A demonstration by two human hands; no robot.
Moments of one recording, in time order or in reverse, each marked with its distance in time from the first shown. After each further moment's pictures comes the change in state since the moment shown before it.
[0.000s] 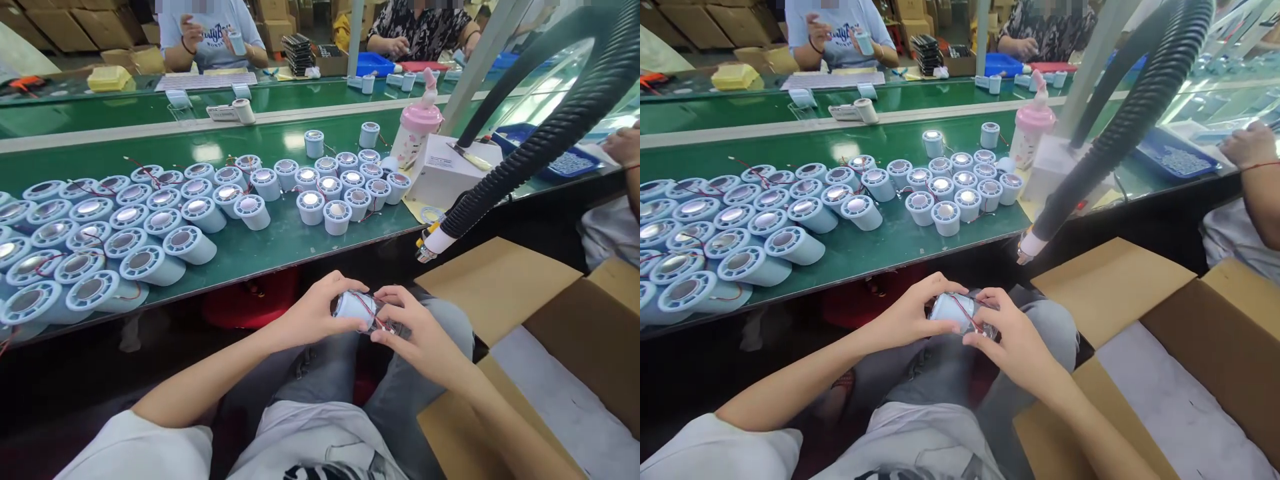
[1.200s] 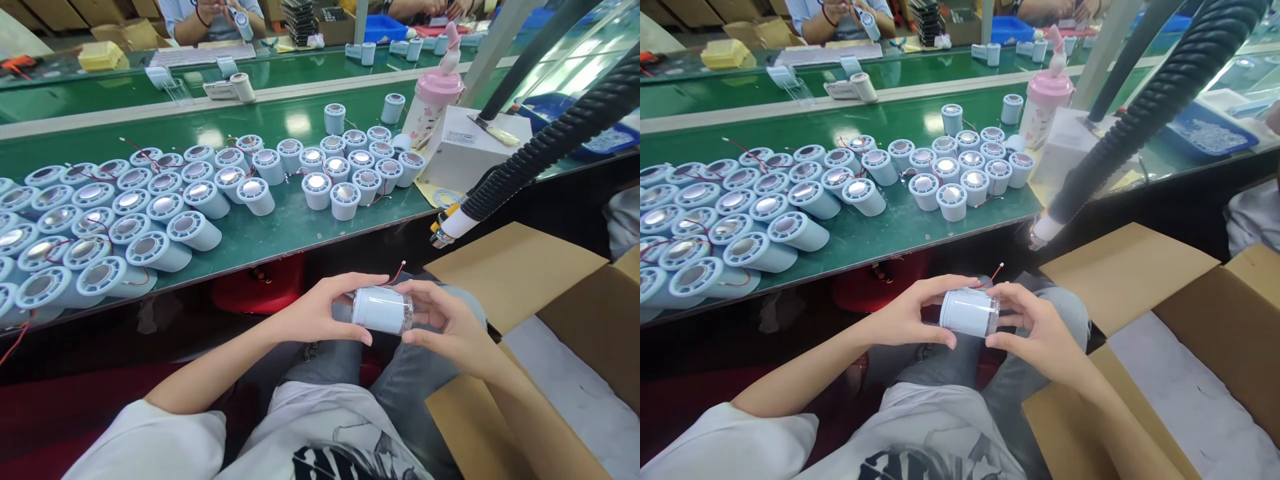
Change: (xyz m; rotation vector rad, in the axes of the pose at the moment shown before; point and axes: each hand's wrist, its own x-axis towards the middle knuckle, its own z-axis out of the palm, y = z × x) left_hand -0.014 -0.002 0.003 -0.472 -0.121 0.080; right_hand -0.015 0.006 -0.013 0.619 -0.078 0.138
